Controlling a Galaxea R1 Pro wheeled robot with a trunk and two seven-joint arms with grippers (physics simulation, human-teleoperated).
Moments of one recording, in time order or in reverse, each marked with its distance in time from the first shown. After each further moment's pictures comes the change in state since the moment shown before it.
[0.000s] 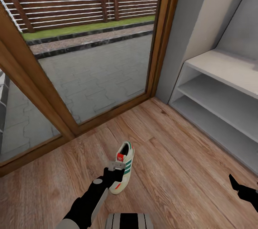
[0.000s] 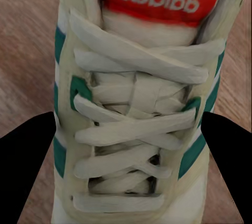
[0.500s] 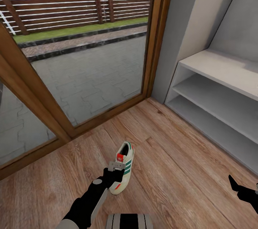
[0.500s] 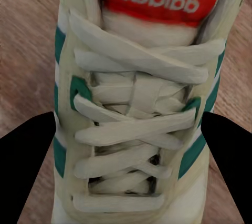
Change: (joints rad) left arm 0.002 0.002 0.004 0.000 0.001 -0.001 -0.006; right arm 0.003 0.002 0.002 0.006 0.009 -0.006 0.000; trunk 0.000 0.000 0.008
